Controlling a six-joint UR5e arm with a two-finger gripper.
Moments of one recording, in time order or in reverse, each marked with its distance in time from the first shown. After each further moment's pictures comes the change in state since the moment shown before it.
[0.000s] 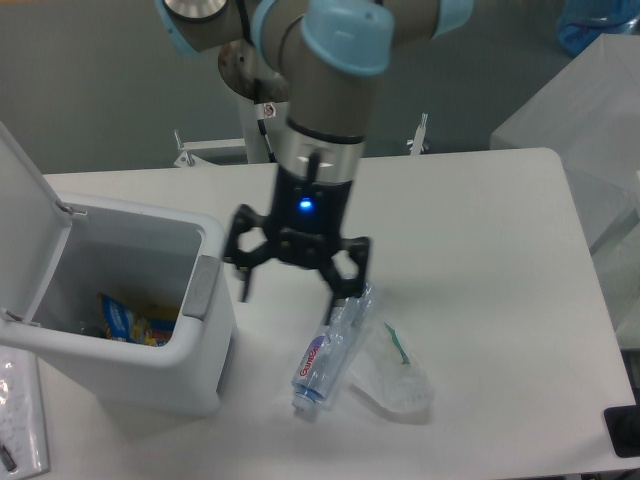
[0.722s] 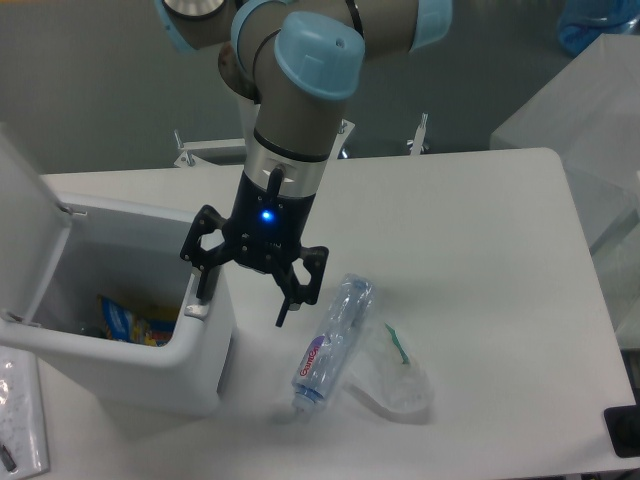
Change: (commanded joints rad) arm -0.164 0.018 -0.026 -0.077 -0.137 -0.158
